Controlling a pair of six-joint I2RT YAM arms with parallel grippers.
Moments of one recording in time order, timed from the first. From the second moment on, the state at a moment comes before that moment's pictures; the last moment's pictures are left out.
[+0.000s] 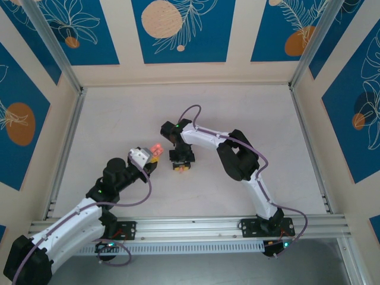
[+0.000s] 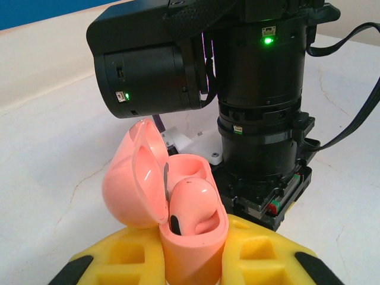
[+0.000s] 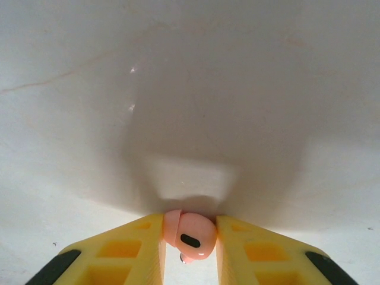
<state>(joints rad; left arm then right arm) -0.55 0.70 0.25 0.18 0.12 0.11 0.84 2.26 1.79 -1.16 -0.21 0.72</state>
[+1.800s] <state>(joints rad) -0.55 1.10 0.35 0.46 0.39 -0.11 0.88 1.50 1.12 -0.28 0.10 0.31</state>
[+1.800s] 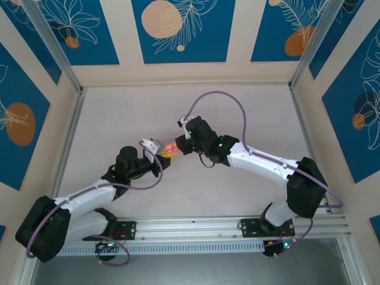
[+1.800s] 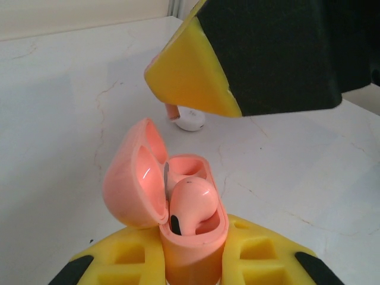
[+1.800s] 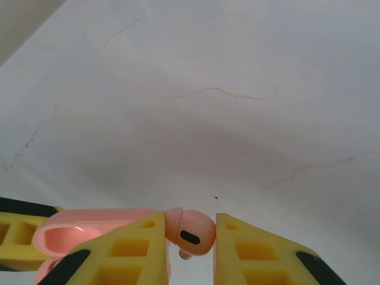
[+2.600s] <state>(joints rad) -0.55 1.09 0.35 0.50 0.37 -0.14 0.90 1.47 1.10 -0.26 0.08 0.28</state>
